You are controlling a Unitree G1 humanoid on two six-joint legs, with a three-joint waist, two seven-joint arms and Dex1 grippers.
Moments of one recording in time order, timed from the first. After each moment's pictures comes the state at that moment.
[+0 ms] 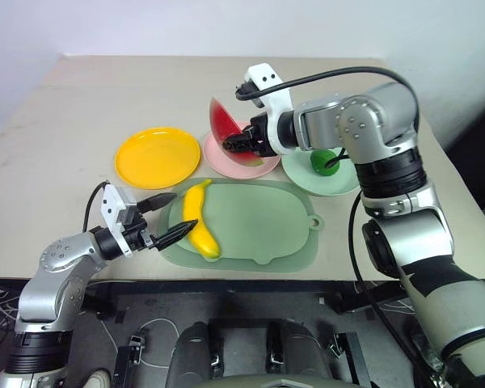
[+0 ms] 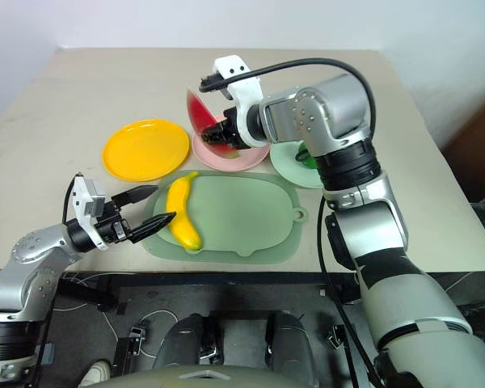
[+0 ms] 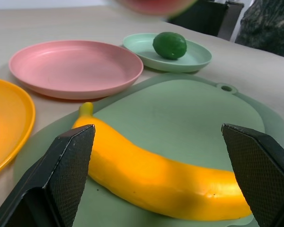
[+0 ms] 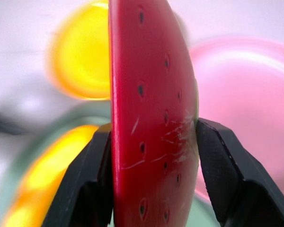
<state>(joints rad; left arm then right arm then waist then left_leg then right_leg) -0.07 0.60 0.21 -0.22 -0.58 0.31 -0.94 -1.31 -0.26 0.27 0.54 0.51 1.12 0.40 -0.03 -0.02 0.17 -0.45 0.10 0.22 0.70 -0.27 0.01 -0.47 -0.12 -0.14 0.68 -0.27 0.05</state>
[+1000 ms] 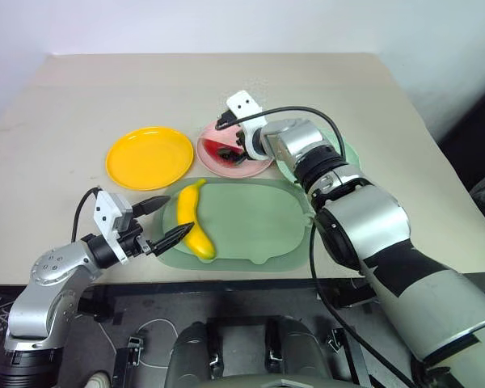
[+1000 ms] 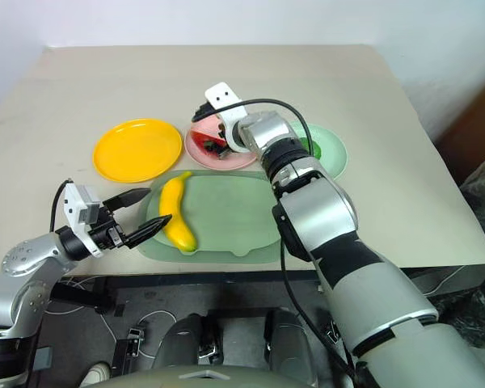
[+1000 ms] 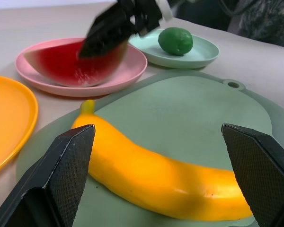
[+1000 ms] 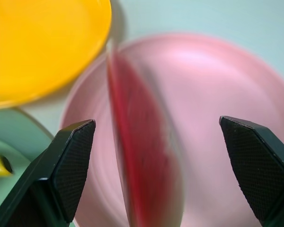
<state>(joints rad) 0.01 0.61 0.23 -0.31 -0.58 0.31 -0.87 -1.50 -0.07 0.13 1.26 0.04 0.49 0.53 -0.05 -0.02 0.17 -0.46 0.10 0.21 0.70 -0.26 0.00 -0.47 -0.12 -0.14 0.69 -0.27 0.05</state>
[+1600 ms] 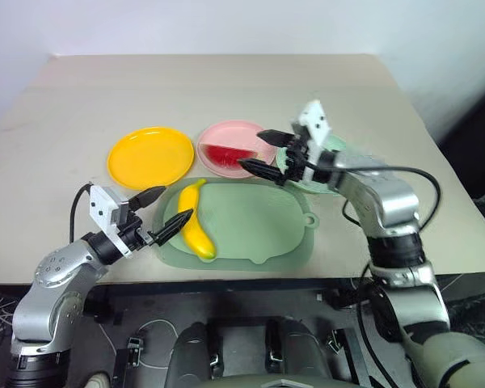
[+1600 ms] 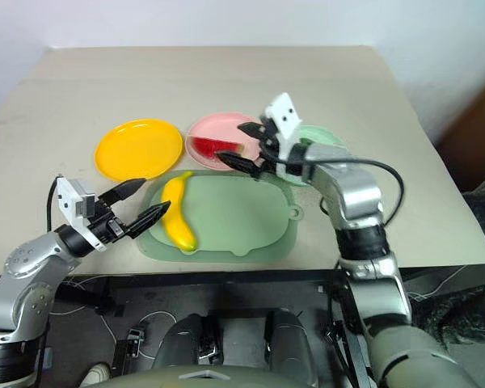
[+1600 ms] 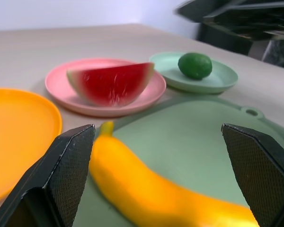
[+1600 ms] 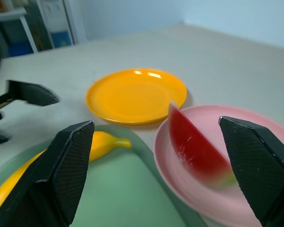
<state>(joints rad) 0.03 0.53 0.25 -0.42 -0.60 0.35 -0.71 -0.66 -0.35 0.00 -0.11 0.37 0.63 0.86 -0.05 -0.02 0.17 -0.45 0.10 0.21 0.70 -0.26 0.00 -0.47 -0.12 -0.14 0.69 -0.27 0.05</state>
